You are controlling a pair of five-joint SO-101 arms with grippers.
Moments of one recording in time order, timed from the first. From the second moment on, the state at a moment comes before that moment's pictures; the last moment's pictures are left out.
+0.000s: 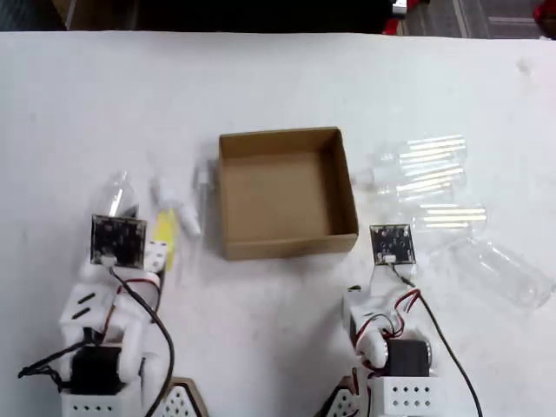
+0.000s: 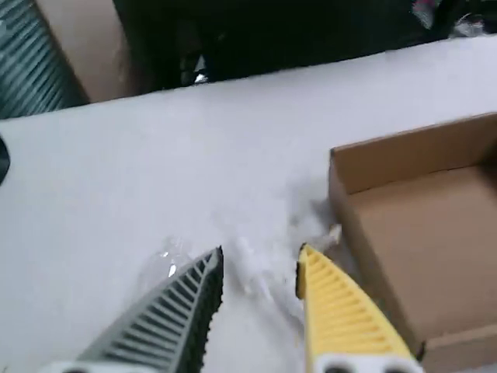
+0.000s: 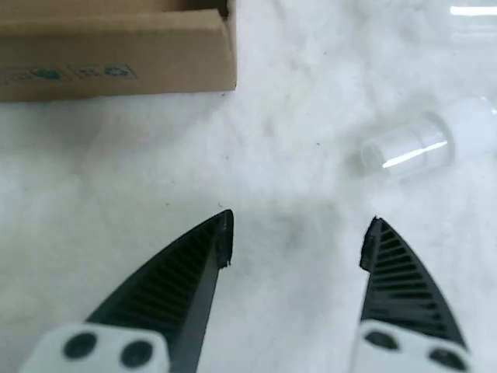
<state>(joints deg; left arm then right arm) -5.9 -104.1 83.3 53.8 -7.0 -3.3 -103.0 96.4 72.3 4.2</state>
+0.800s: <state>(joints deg) 11.6 -104.0 72.3 49.9 -24.4 -3.3 -103.0 96.4 72.3 4.2</state>
